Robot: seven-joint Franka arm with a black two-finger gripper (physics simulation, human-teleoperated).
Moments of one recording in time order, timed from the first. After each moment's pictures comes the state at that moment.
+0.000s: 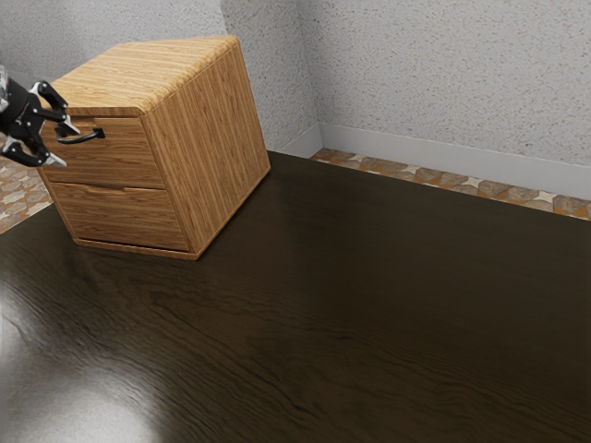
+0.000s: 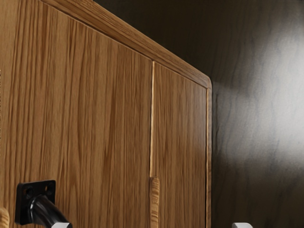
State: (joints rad) arm 1.10 0.23 -0.44 -1.29 -0.20 1.92 2.02
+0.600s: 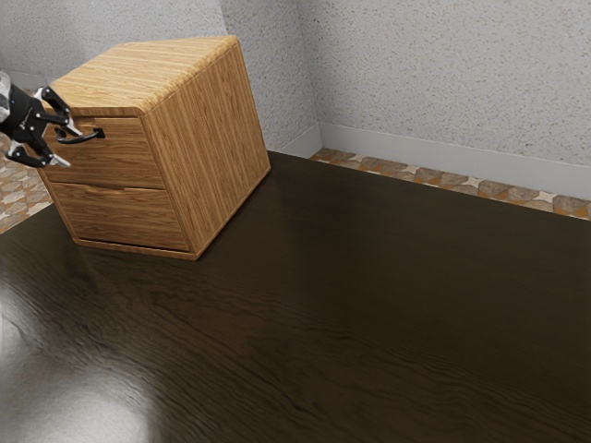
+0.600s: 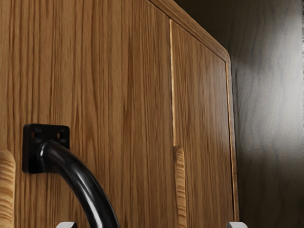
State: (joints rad) arm 1.09 0.35 -0.44 -1.19 -0.19 1.94 2.09
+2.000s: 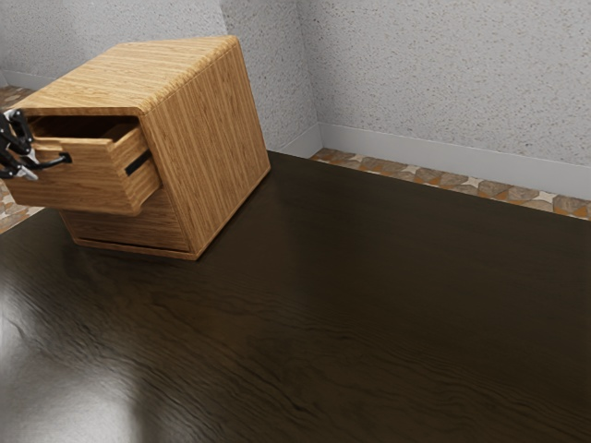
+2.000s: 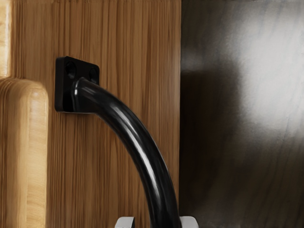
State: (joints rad) arm 1.20 0.14 -0.43 -1.40 -0.18 1.90 2.08
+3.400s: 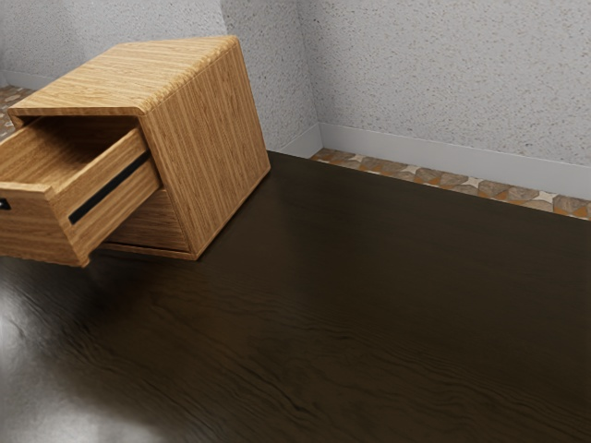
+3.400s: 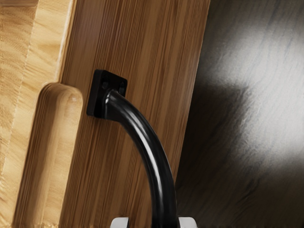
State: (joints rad) arm 0.98 -0.26 -0.01 -1.80 -0.32 1.87 2.12
